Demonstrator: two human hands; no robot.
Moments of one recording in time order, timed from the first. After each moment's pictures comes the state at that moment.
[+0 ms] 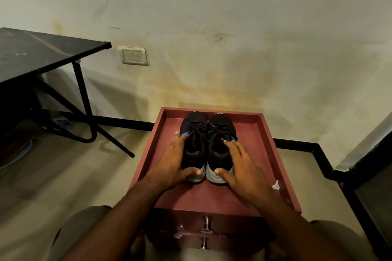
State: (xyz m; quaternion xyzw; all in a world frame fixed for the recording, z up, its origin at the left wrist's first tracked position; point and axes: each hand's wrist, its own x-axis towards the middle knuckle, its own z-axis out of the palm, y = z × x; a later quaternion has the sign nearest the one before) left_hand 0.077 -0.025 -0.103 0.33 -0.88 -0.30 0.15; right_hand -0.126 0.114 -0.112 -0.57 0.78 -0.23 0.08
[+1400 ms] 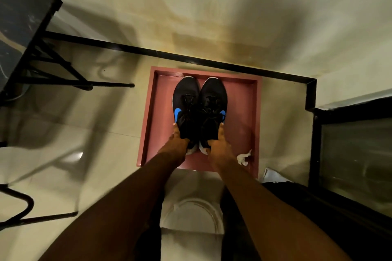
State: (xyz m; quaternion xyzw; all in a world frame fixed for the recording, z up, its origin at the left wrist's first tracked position) left_hand 0.018 -0.047 -0.051 0.42 -0.79 -0.36 -0.26; right_hand -0.133 0.046 -0.035 -0.30 0.82 -0.07 0.48
